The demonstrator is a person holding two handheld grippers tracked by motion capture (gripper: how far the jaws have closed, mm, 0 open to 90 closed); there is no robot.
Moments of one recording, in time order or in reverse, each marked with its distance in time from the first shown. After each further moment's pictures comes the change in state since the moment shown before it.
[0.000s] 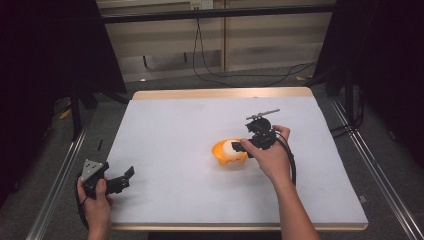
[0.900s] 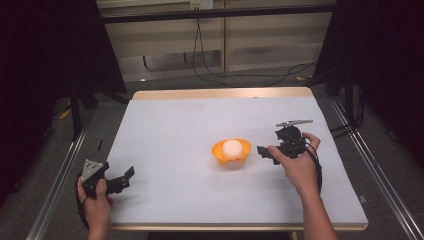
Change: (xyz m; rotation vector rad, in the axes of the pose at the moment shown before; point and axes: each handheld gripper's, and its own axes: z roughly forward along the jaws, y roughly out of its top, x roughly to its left) left arm -0.001 0.000 0.000 0.001 0.006 0.004; right arm -0.053 -0.045 -0.030 -0.059 -0.095 0.069
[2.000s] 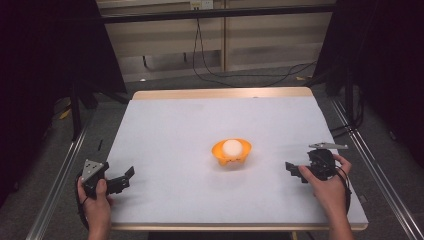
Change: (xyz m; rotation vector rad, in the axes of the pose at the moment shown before) left arm 0.000 0.000 0.000 -0.003 -0.002 0.002; right arm -0.066 -0.078 -0.017 -0.053 -0.066 0.068
